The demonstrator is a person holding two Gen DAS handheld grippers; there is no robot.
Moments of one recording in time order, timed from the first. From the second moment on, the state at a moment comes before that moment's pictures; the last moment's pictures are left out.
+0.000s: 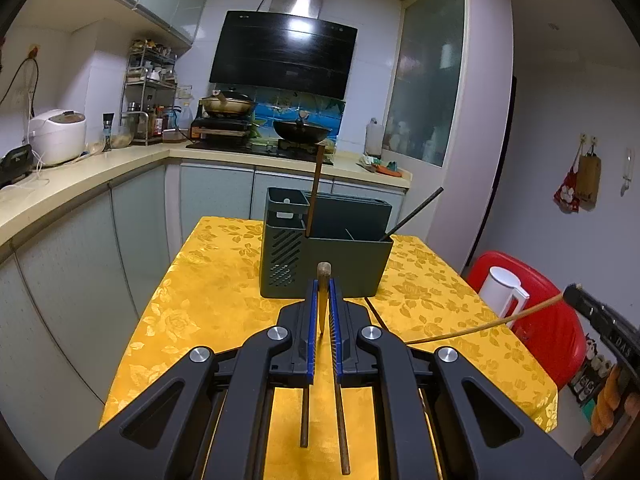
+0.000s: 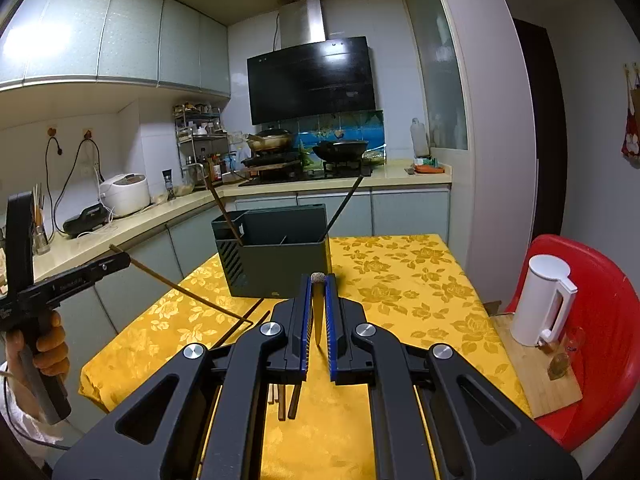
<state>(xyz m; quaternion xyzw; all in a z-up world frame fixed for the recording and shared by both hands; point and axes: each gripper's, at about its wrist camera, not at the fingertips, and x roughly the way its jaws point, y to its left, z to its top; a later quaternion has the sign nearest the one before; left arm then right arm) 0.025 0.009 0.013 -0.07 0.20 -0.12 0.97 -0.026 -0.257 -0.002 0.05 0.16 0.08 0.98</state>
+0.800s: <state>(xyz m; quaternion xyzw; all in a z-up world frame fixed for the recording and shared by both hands) 0.044 0.019 0.015 -0.07 0.19 -0.11 0.97 -0.030 -0.260 -0.006 0.06 0.17 0.09 0.98</state>
